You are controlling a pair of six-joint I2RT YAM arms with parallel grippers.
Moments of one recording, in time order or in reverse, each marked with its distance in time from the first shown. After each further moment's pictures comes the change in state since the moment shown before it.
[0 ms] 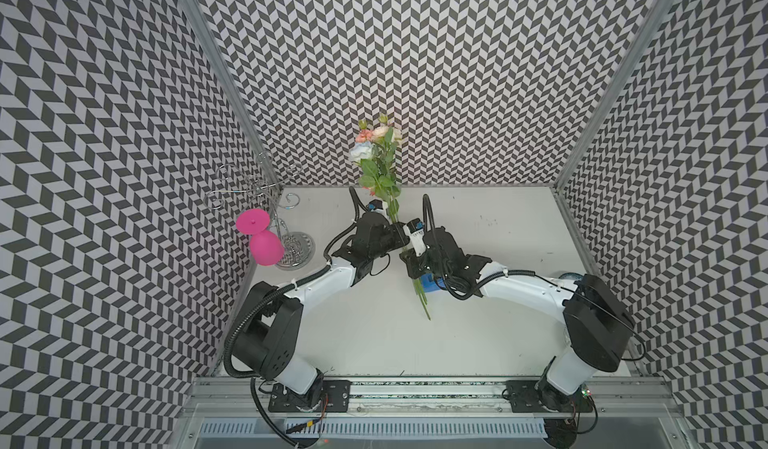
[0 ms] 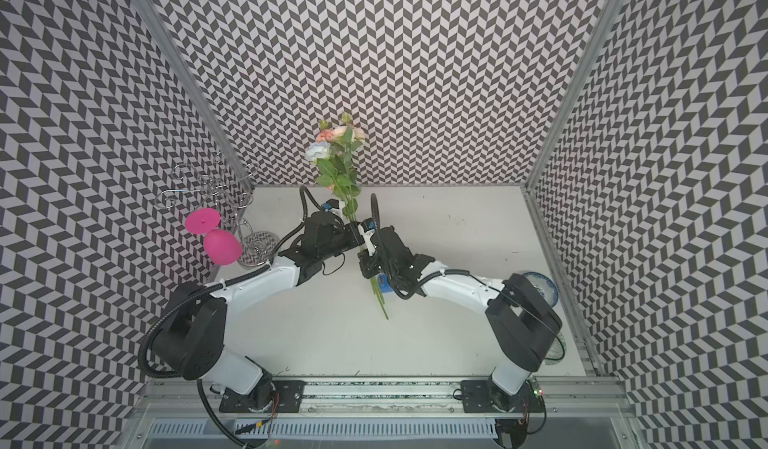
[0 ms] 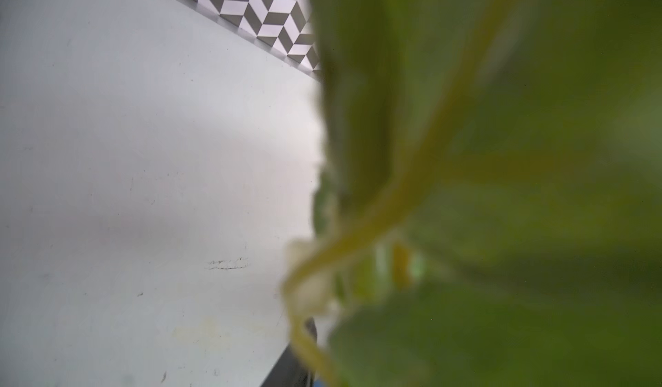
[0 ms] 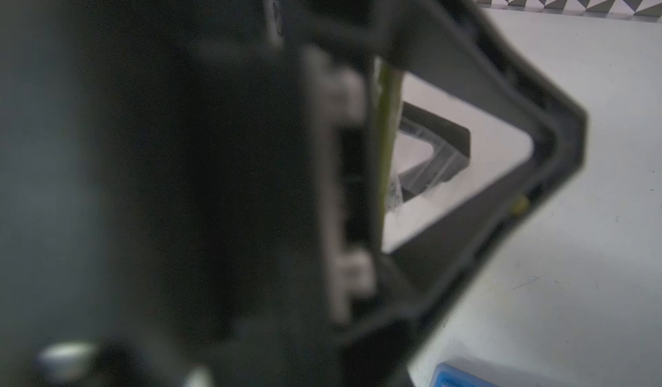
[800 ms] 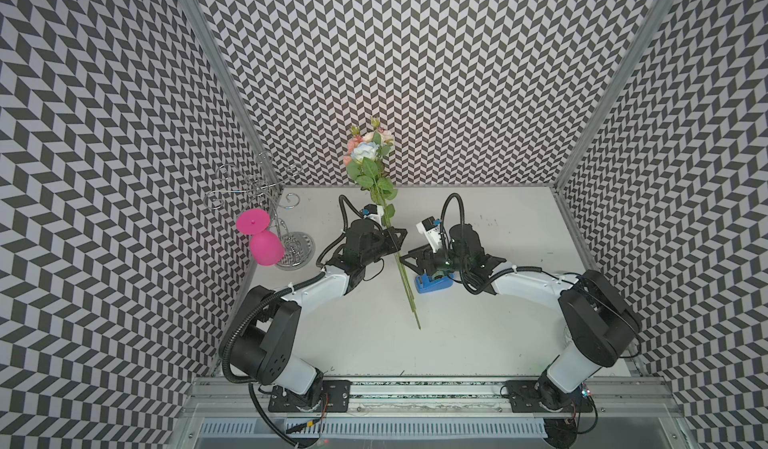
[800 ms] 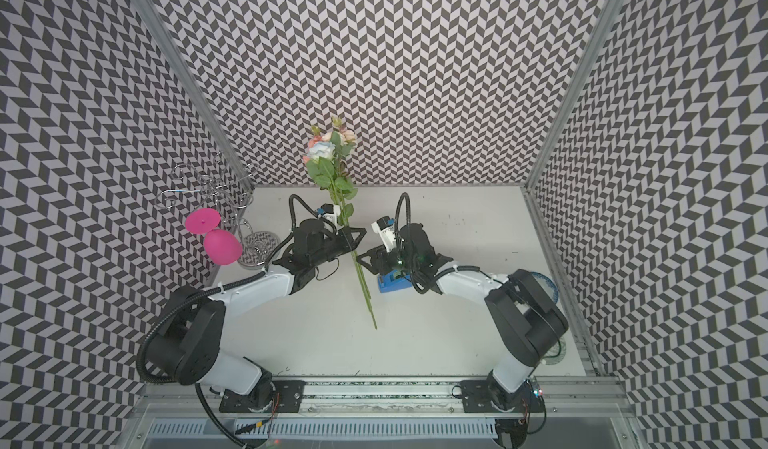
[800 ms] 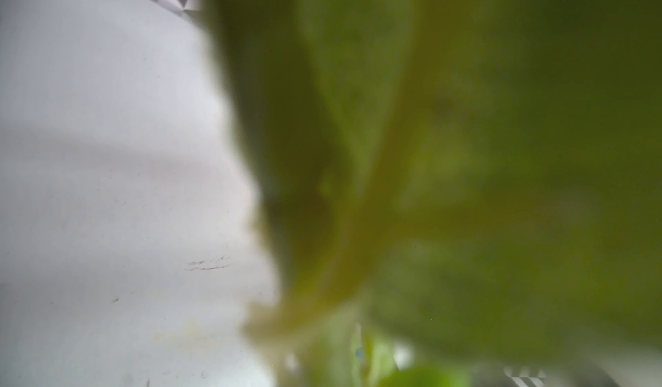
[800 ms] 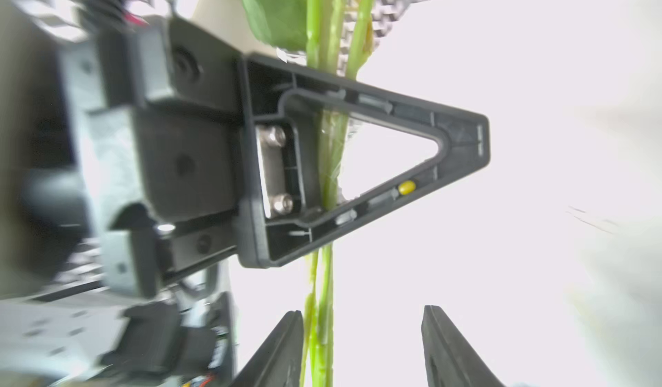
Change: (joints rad) left arm 0.065 -0.056 -0.154 0.250 0.173 -0.036; right arm -0.202 -0.007 -0.195 0.387 -0.600 0.146
